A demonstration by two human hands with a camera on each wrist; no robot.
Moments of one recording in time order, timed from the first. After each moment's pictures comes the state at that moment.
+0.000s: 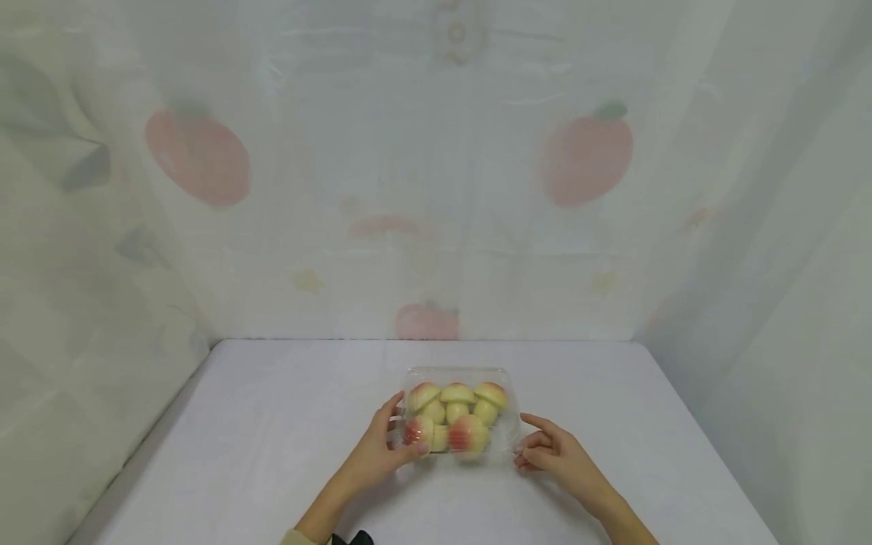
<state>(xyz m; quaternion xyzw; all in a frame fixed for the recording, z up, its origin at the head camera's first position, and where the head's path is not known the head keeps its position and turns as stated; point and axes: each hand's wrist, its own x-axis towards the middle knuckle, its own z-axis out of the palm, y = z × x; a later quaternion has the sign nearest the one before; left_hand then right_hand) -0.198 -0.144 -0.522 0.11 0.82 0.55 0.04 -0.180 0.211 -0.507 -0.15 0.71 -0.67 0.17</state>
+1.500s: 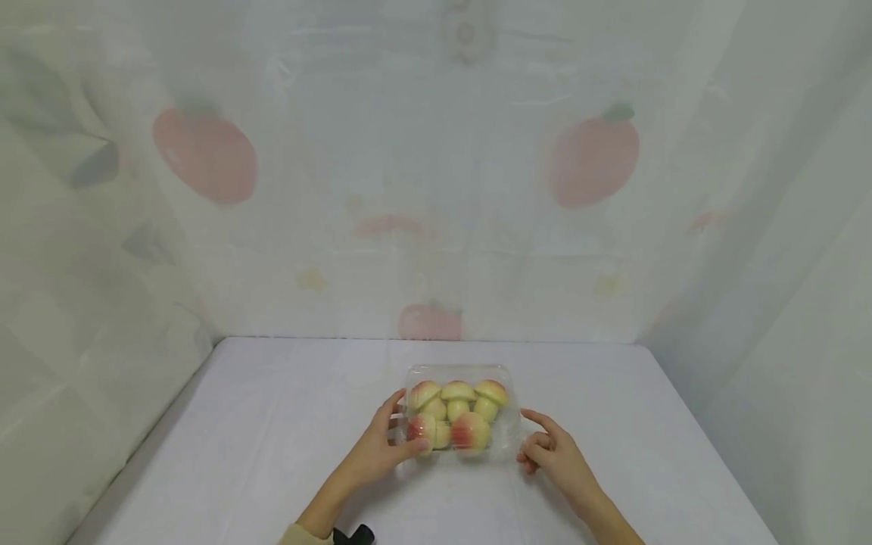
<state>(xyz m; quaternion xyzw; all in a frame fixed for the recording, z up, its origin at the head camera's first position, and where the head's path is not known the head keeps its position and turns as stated) -0.201 -0.146 -0.521 0.13 0.82 0.55 0.05 -0.179 0.188 -0.510 -0.04 0.76 -0.65 0.08</state>
